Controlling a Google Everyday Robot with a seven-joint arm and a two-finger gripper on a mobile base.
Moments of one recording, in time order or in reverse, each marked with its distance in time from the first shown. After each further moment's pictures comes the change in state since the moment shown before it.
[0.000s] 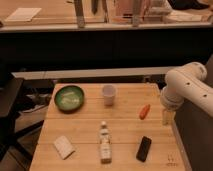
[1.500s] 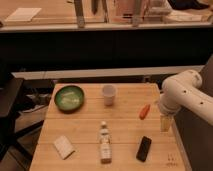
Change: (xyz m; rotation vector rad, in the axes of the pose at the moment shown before) arm -0.010 0.031 0.036 -0.035 -0.005 -0.058
